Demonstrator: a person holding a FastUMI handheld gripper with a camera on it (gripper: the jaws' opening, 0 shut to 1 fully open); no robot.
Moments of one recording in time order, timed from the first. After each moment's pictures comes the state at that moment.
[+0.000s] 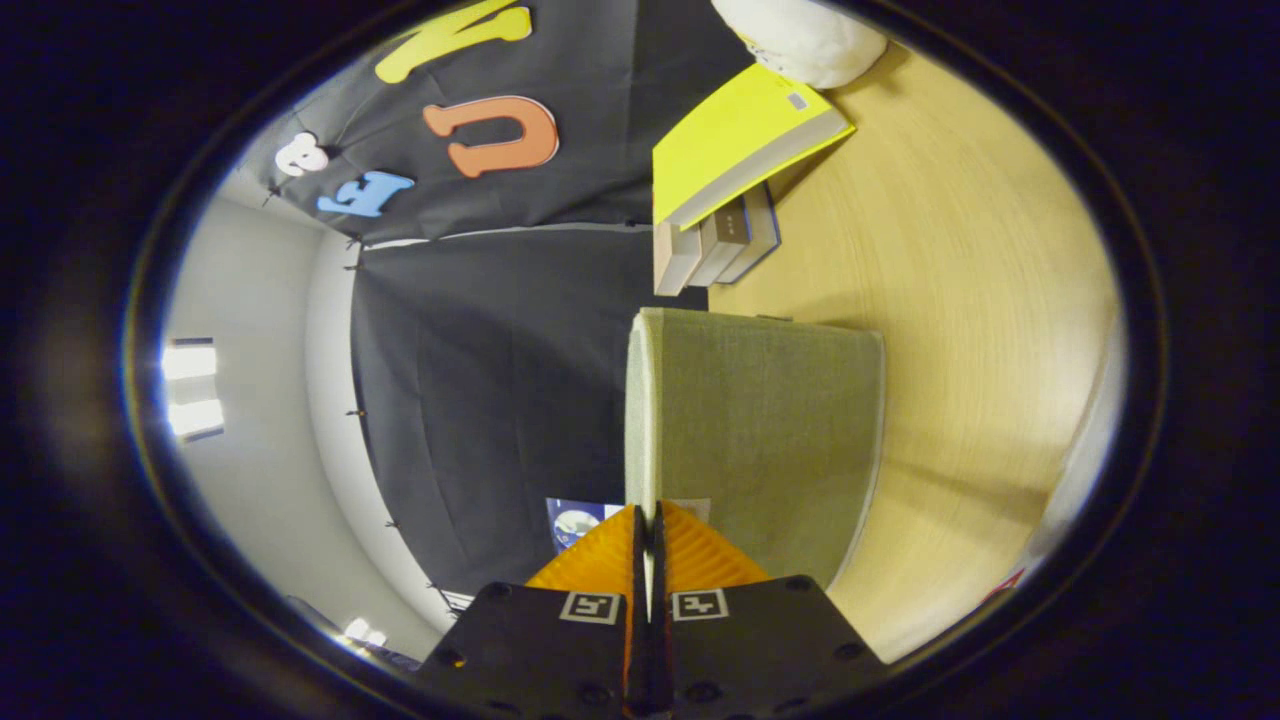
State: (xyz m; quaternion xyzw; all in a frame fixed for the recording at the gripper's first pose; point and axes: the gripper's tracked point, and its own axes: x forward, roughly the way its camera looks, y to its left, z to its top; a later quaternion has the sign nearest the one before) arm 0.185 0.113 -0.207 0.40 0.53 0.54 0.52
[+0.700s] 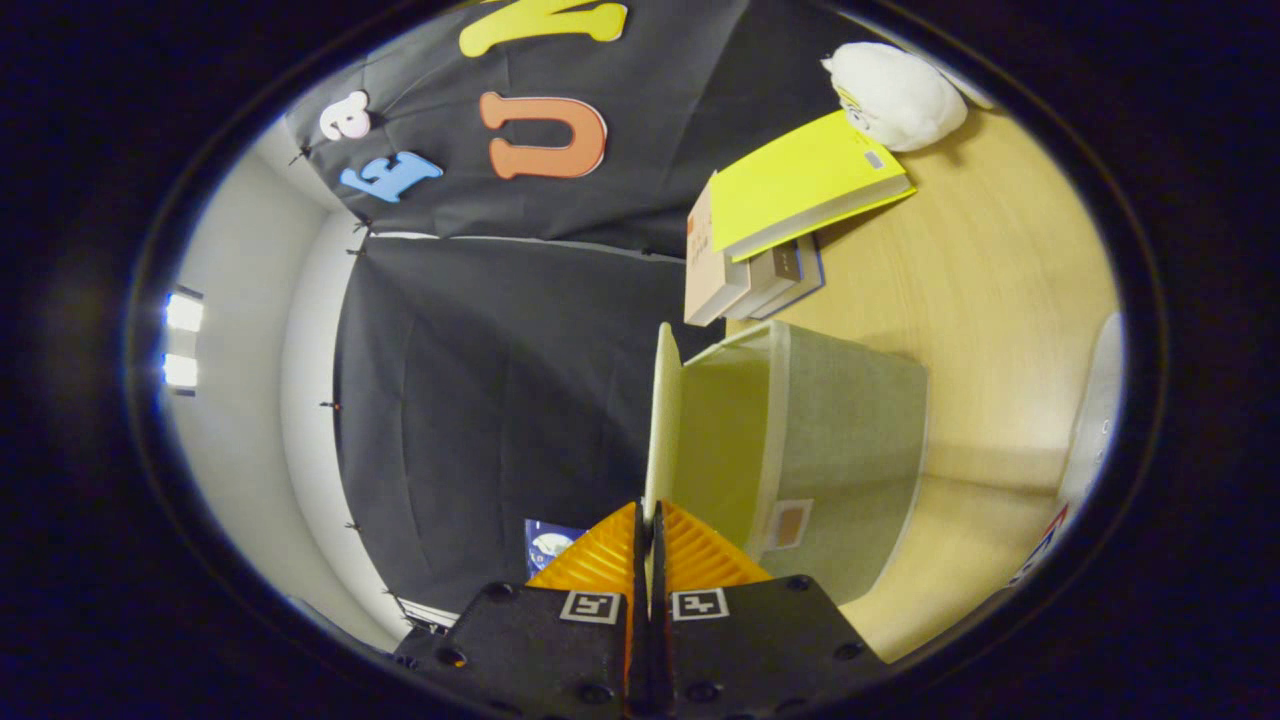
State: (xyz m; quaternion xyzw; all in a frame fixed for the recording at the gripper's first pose) arm 0.169 0.151 -0.132 0.39 0.48 0.51 0.60
